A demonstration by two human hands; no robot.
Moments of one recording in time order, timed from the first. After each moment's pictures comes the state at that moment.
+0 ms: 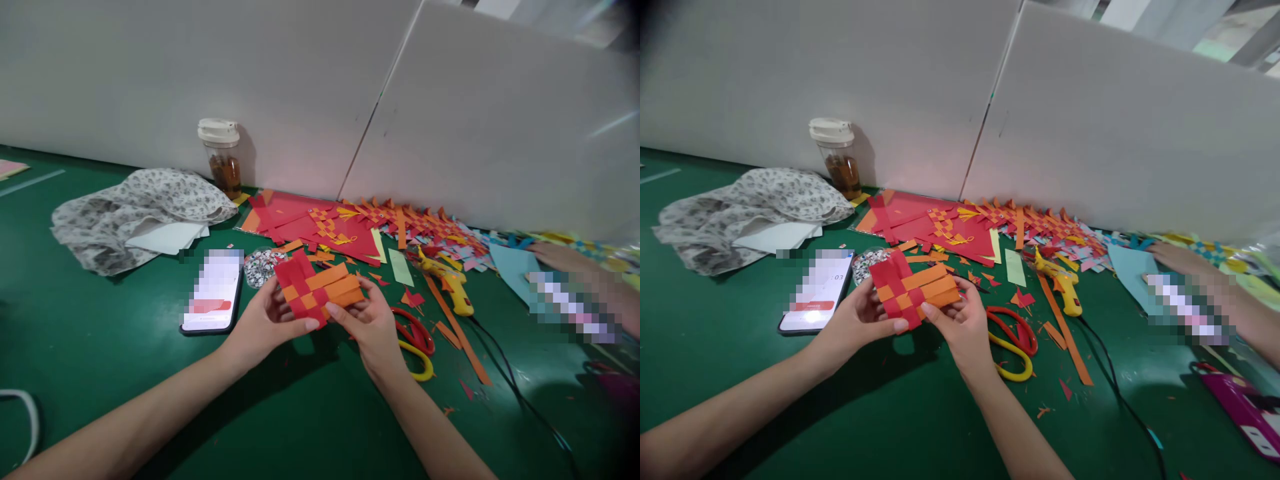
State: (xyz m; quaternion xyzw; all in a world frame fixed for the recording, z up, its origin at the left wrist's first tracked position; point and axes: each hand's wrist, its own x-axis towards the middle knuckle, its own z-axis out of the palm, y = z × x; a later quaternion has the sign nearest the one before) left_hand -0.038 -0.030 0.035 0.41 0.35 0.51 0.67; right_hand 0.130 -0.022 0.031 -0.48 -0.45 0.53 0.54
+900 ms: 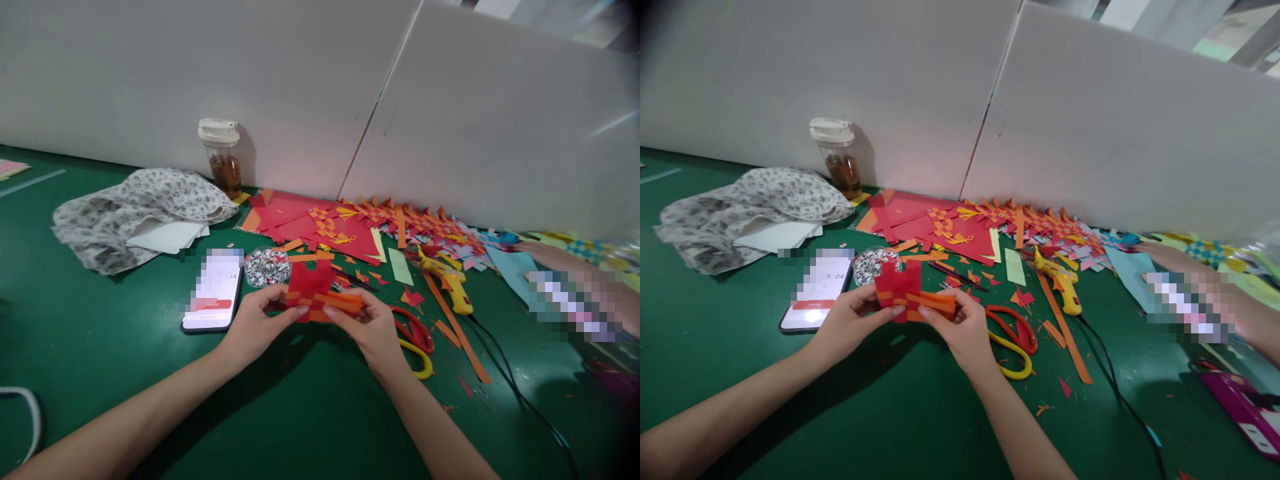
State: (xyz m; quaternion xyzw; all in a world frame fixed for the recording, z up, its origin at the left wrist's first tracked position) left_hand -0.047 -0.025 0.027 0.56 0.44 0.46 0.53; right_hand 0.139 -0.022 0.032 -0.48 -0.57 0.47 0.48
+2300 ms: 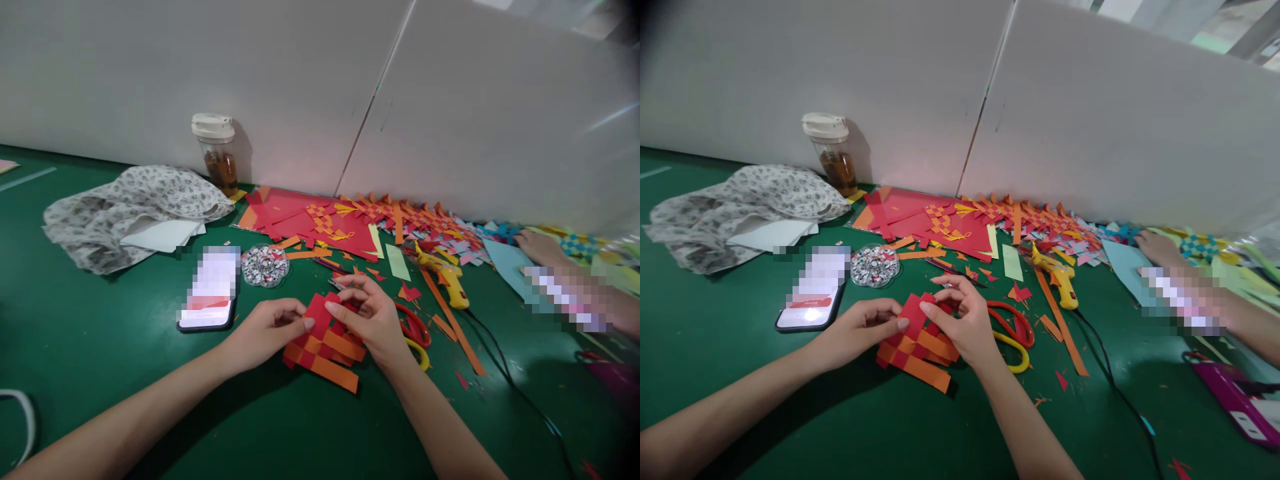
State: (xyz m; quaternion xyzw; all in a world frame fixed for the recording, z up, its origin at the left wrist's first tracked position) left_hand -0.042 -0.029 0.030 0.58 0.41 0.31 0.63; right_hand 0.147 -0.019 0.037 -0.50 -0.60 0.44 0.45
